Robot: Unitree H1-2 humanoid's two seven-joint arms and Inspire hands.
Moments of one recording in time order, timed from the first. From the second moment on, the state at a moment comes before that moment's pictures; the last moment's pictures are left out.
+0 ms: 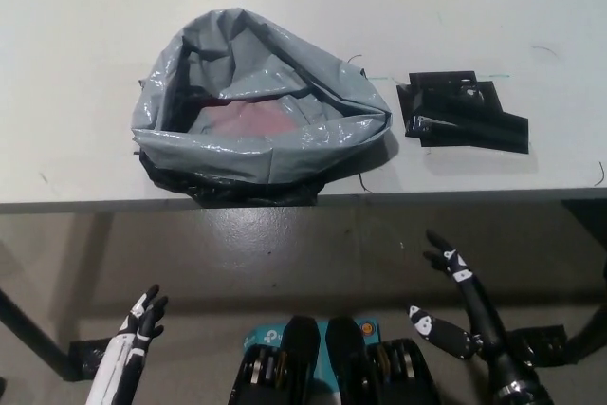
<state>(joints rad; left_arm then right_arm) 0.14 0.15 -0.01 -0.10 0.08 0.02 -0.06 -0.14 -0.13 0.22 0.40 -0.26 -0.39 -0.13</state>
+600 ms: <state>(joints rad) 0.14 0.16 -0.02 -0.13 0.08 0.01 -0.08 -0.08 -0.11 0.19 0.20 -0.26 -0.41 -0.17</state>
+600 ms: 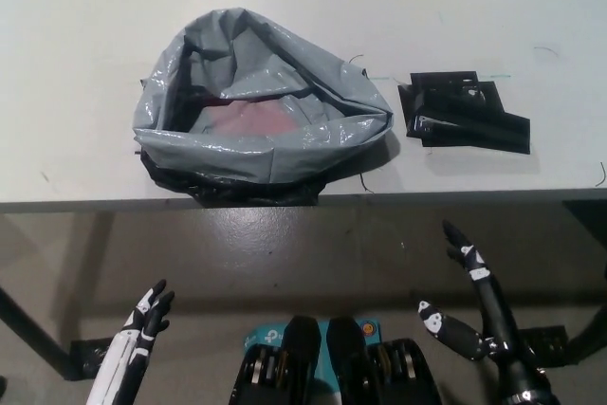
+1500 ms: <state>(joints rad) 0.15 0.16 -0.01 -0.21 0.05 0.02 -0.09 -0.73 -0.29 0.09 0.08 -0.29 0.02 0.04</state>
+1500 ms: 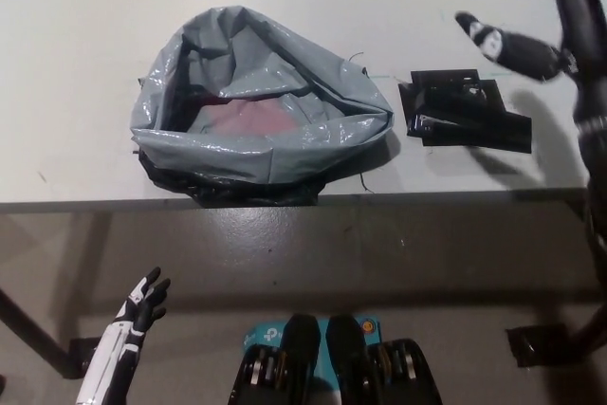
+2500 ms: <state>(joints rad) 0.12 0.16 0.00 -0.21 0.06 0.03 -0.09 -1.09 -0.36 0.43 0.88 -0.31 0.18 0.55</state>
